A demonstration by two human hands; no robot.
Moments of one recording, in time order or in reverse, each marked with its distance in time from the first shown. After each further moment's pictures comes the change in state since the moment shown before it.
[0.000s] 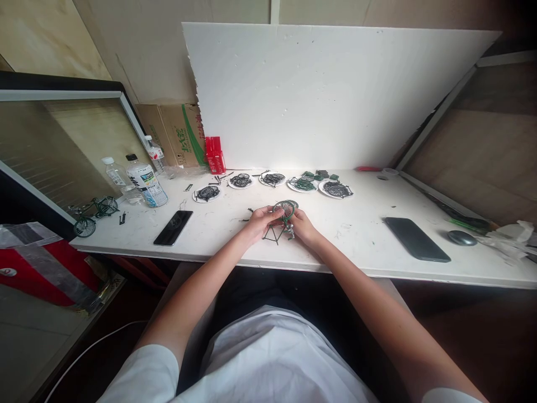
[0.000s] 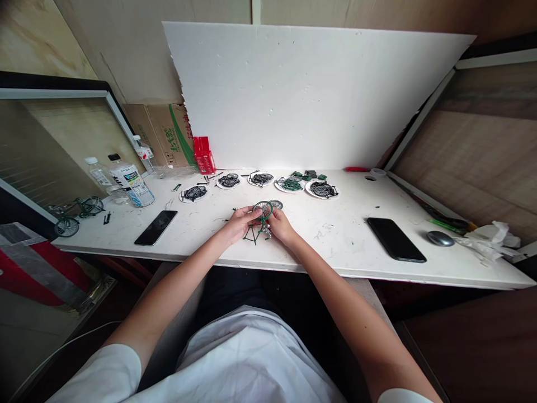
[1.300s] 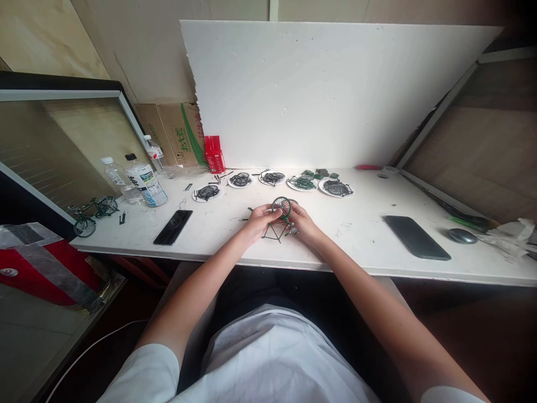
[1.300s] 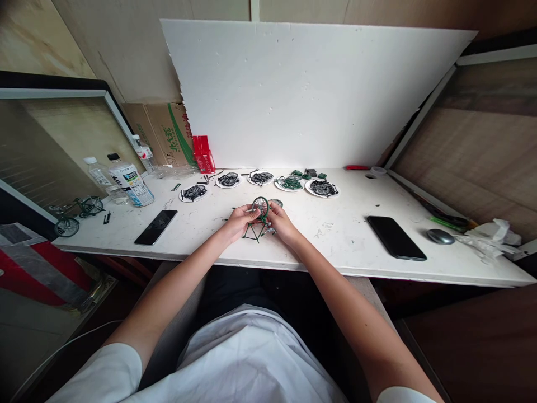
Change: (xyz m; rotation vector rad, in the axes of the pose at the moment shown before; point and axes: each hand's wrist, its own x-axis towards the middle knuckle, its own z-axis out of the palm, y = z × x) left_hand 0.003 -0.004 -0.004 -0.037 0.021 0.043; right_hand -0.012 -0.024 0.002 0.168 -0.036 0.106
